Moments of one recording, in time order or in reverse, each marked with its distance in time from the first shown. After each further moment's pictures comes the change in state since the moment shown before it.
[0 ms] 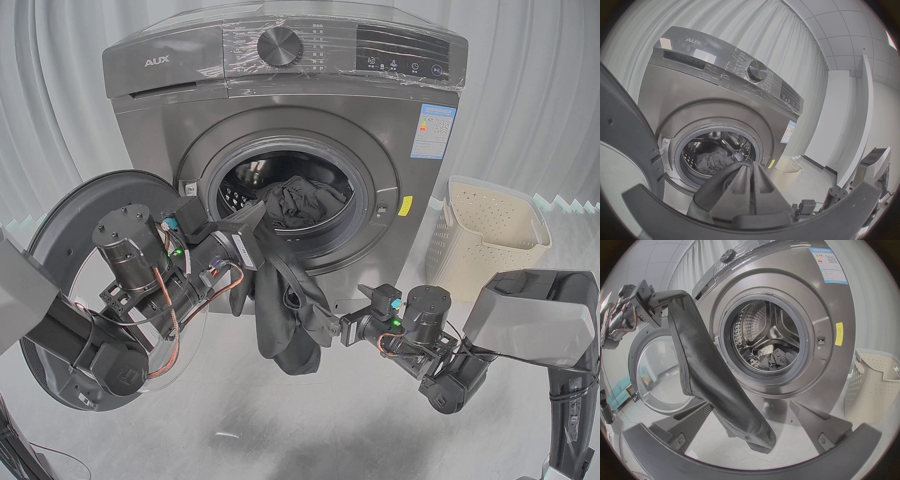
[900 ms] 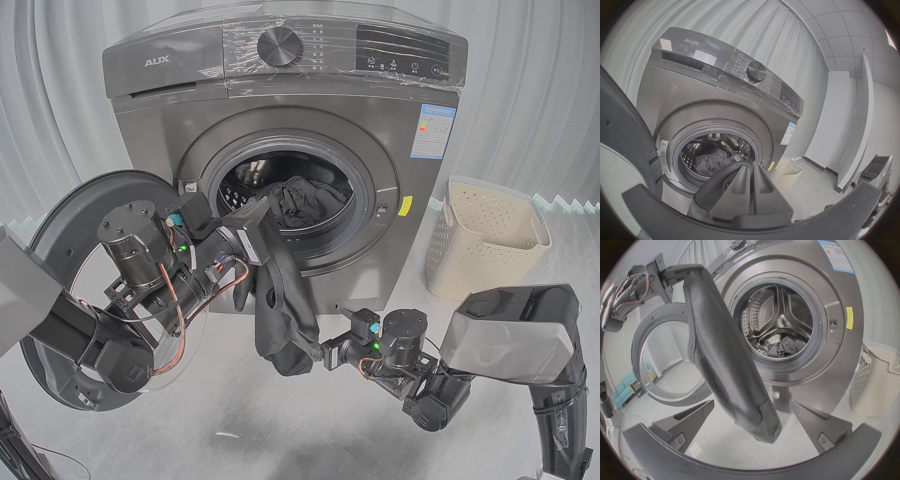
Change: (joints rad) left arm -0.010 0.011 -0.032 0.006 0.015 0.002; right arm 0.073 0.080 -0.010 -0.002 -0.021 0.006
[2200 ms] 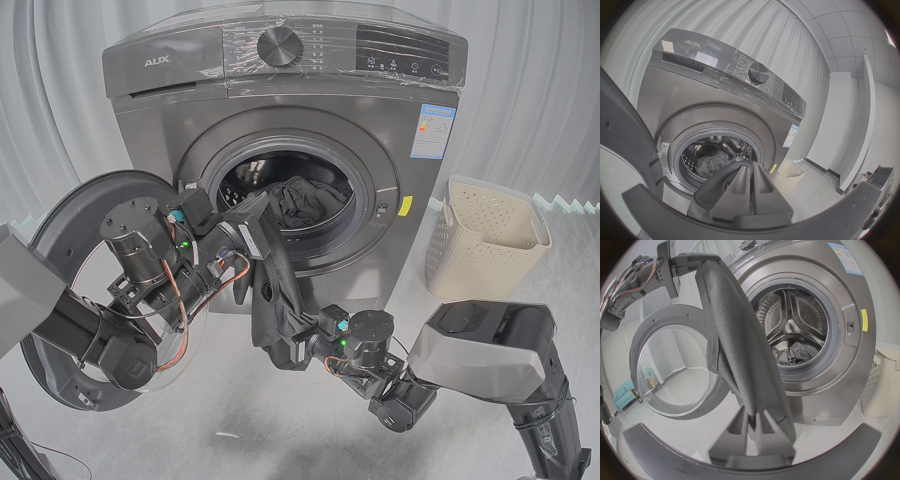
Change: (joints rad) left arm 0.000 0.013 -0.024 -0.002 0.023 0.000; right arm 0.073 0.097 -0.218 0.024 -0.051 0.020
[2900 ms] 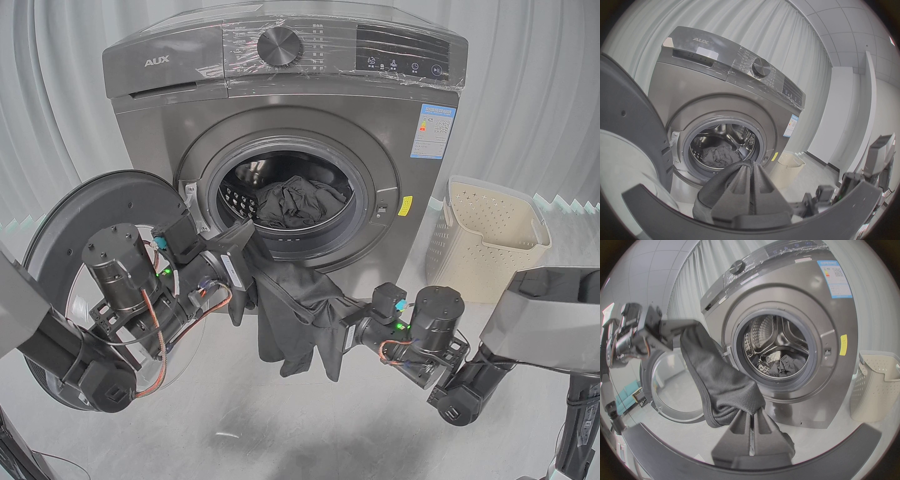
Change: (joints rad) left arm 0.010 -0.059 0.171 -0.034 -0.010 0.003; right arm -0.067 -0.287 0.319 -0.049 0.052 0.016
